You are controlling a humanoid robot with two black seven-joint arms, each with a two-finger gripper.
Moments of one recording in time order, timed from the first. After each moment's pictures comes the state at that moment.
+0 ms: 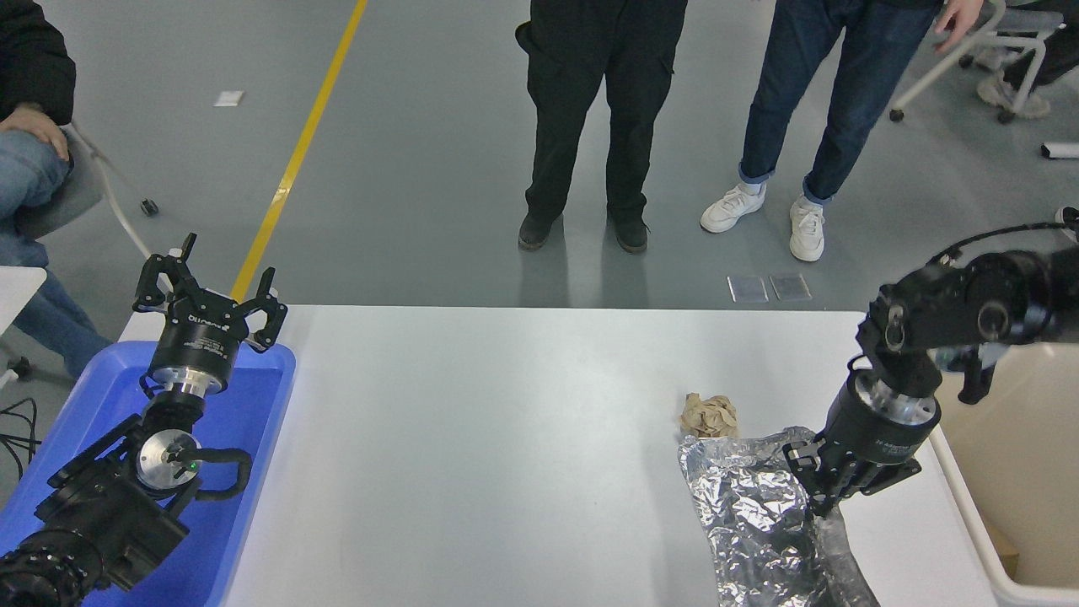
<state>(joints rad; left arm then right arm) -0.60 0.26 -0.88 -0.39 -0.09 -0.65 -0.48 1.94 -0.37 -1.19 1.38 -0.24 0.75 -0.02</state>
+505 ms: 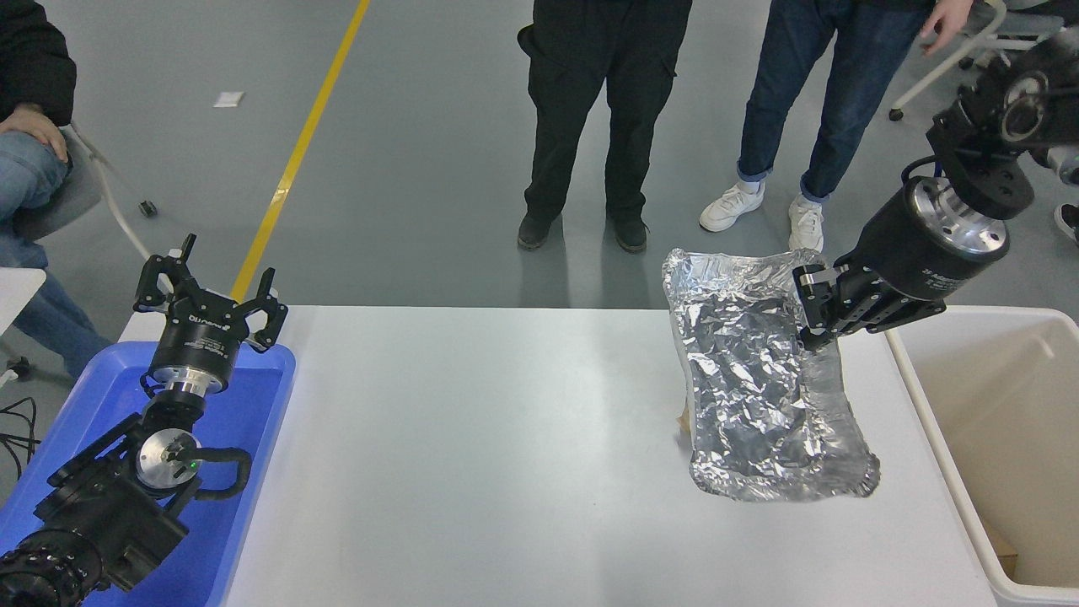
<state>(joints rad) -0.60 0.26 -0.88 -0.39 -0.09 -0.65 -0.48 2.28 -0.47 -1.21 1.43 -0.19 0.78 -0.02</state>
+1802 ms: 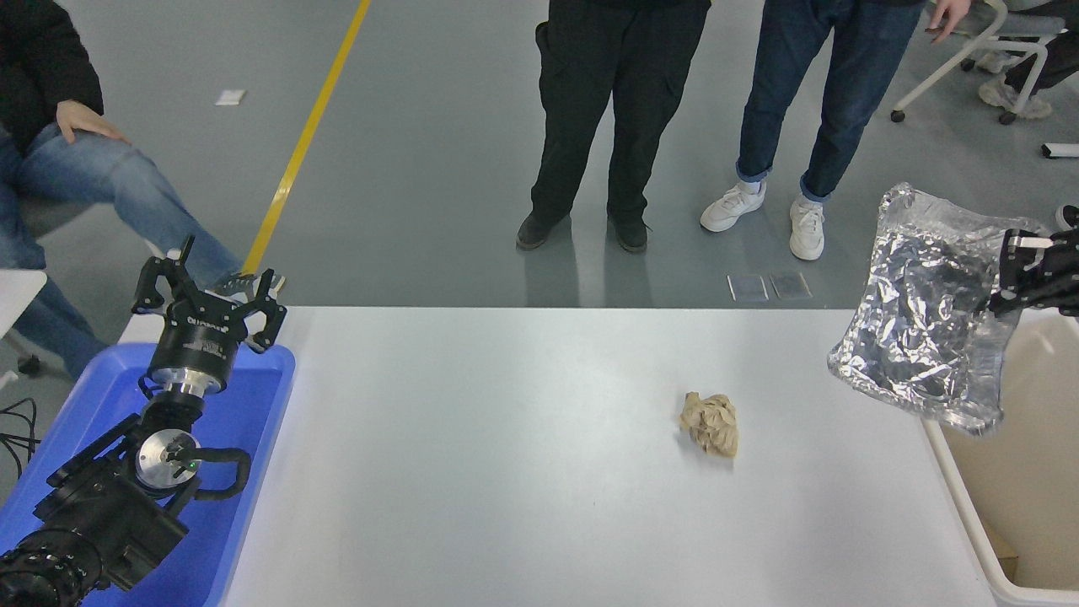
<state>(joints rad) -0.60 0.26 -0.88 -0.39 -0.09 -0.65 -0.48 1.86 -0.87 -1.31 1.05 -0.16 0.44 -0.03</state>
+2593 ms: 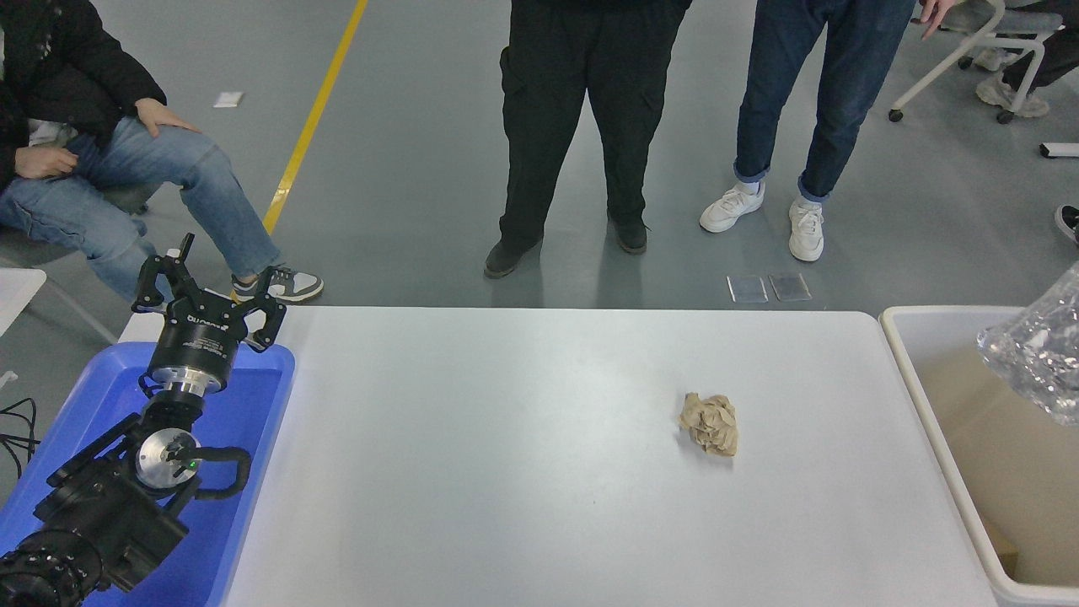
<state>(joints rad) -0.60 0.26 -0.88 -0.39 -0.09 -0.65 -0.48 0.82 -0.64 -0.57 0.17 -0.13 -0.02 -0.03</state>
